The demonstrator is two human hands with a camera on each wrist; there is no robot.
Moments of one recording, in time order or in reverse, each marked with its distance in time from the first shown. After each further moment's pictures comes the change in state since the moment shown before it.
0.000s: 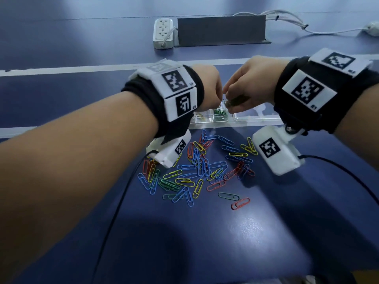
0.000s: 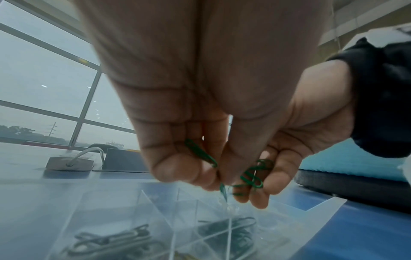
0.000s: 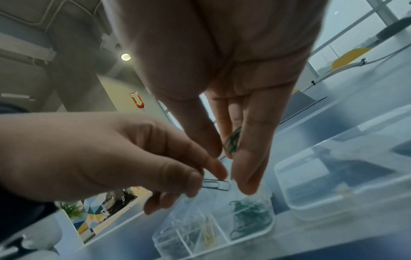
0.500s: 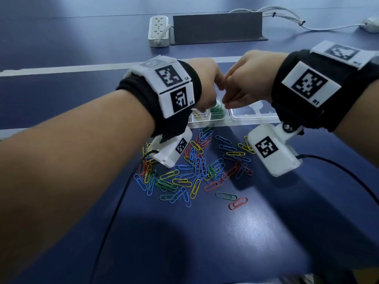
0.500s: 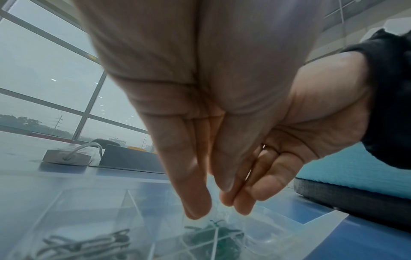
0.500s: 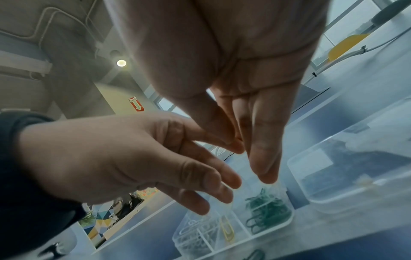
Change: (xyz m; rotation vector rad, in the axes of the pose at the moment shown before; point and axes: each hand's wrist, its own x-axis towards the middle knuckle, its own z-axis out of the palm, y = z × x) left_hand 0.005 0.002 -0.002 -0.187 -0.084 -0.047; right_hand 0.000 -0.004 0.002 -0.008 0.054 0.008
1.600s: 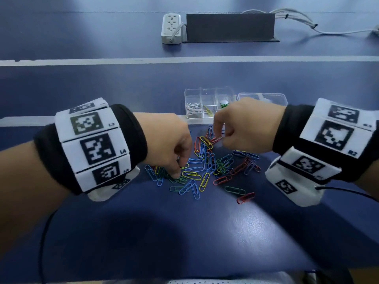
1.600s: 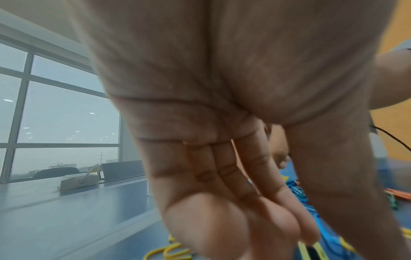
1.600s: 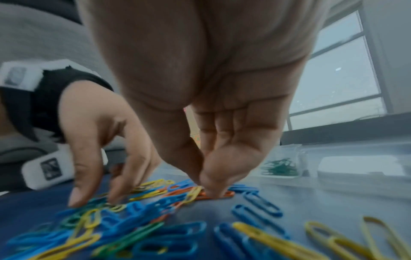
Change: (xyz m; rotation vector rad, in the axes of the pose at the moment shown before) left_hand -0.090 -0.053 0.017 0.363 -0.330 0.116; right_hand -0.064 0.008 0.045 -0.826 -0.136 -0.418
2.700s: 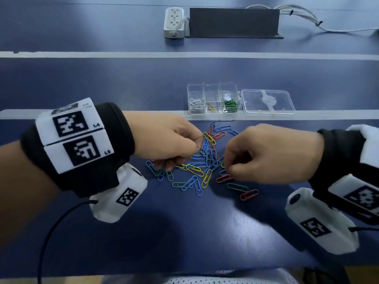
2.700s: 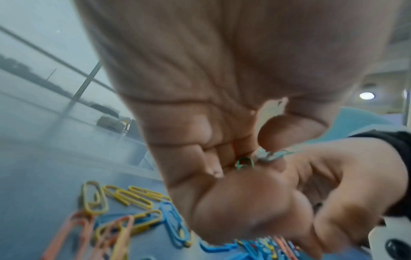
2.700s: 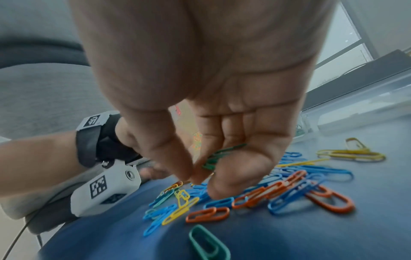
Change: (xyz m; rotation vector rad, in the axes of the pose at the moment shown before) left_hand -0.009 -0.006 0.006 -0.628 -0.105 0.096; right_hand -0.040 -0.006 0.010 0.214 -0.182 -0.023
